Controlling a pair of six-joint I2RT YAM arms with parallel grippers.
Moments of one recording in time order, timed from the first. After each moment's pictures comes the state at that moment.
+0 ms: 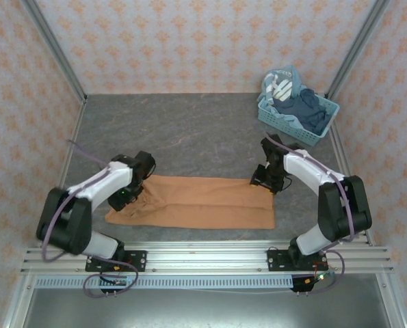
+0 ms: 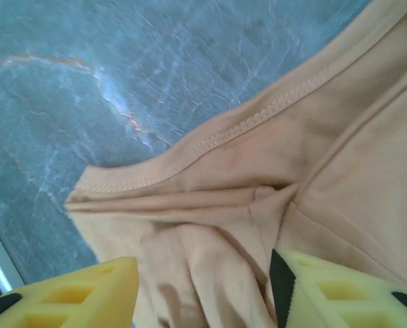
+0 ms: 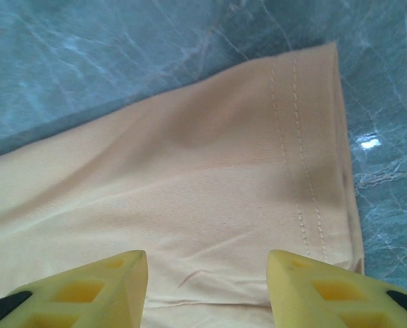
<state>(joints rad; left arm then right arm) -0.29 1.38 0.85 -1.15 -0.43 -1.34 0.28 1.52 0.98 -0.91 -0.20 0.66</state>
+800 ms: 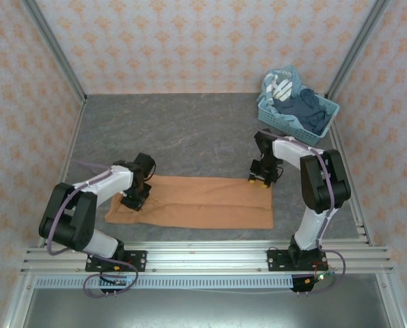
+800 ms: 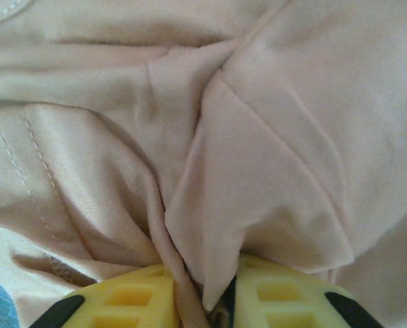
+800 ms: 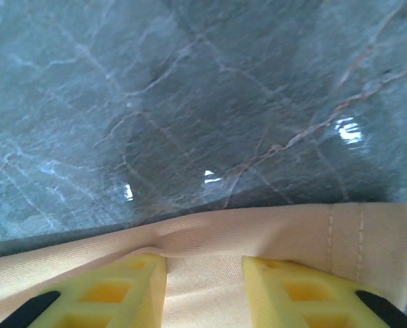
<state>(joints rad) -0.24 1.51 0.77 -0.88 -0.13 -1.46 0.25 1.83 1.15 -0.93 -0.18 0.61</state>
